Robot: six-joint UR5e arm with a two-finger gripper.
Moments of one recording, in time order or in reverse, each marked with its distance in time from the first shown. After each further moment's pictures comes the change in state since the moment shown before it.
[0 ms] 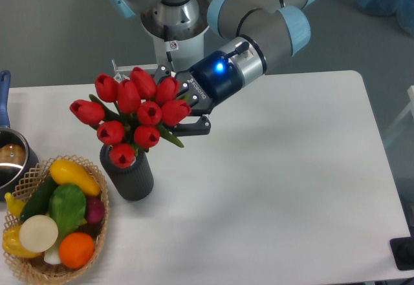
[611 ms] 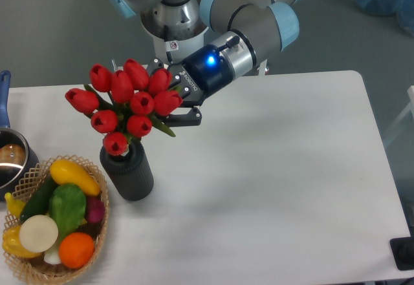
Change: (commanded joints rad) arm 0.000 0.040 -0.060 0.000 -0.003 0.015
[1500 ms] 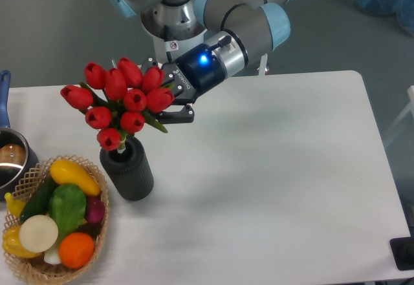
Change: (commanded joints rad) arm -0.008 0.015 -0.060 -0.002 0.003 0.066
